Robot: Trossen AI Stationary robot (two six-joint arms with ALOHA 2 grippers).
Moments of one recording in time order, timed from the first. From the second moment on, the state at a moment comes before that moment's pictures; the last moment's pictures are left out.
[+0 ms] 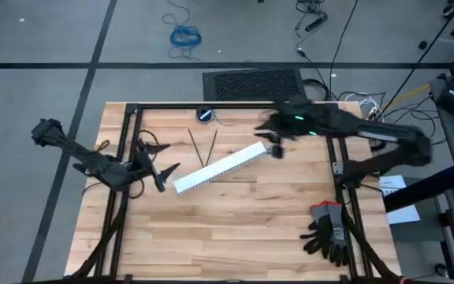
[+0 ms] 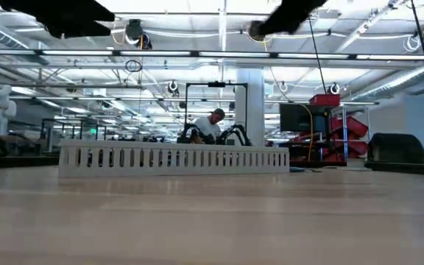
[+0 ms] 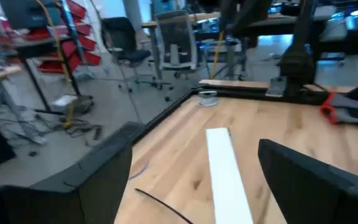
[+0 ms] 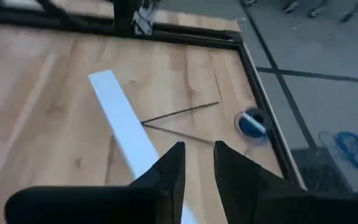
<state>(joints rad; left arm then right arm) -0.50 0.61 0.43 -0.01 -0.97 -0.05 -0.26 1.09 1.05 -0.46 -0.04 -0.16</state>
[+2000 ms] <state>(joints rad) -0.73 0.06 0.01 0.04 -1.04 -0.09 -0.19 0.01 0.01 0.09 -0.22 0.62</state>
